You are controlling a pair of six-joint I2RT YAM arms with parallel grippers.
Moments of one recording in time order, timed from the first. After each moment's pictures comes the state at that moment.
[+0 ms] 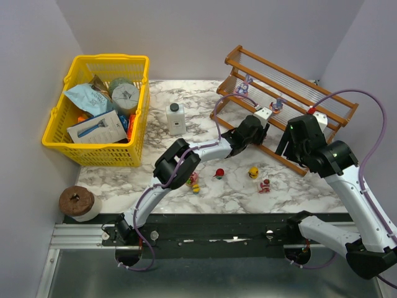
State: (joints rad) left arm -0.92 2.41 1.85 0.23 -0.11 -0.19; right arm 0.44 0.99 1.24 -1.15 0.46 0.67
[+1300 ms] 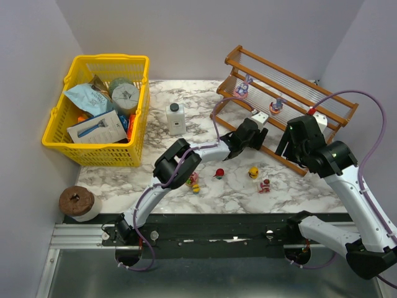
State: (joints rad) left arm -0.92 2.41 1.77 0.25 -0.12 -0.19; right arm 0.44 0.99 1.23 -1.15 0.46 0.68
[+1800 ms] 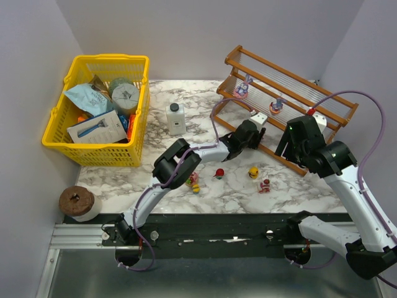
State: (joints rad) left arm -0.92 2.41 1.75 0.28 -0.13 -0.19; right arm 0.44 0.99 1.23 -1.15 0.45 0.68
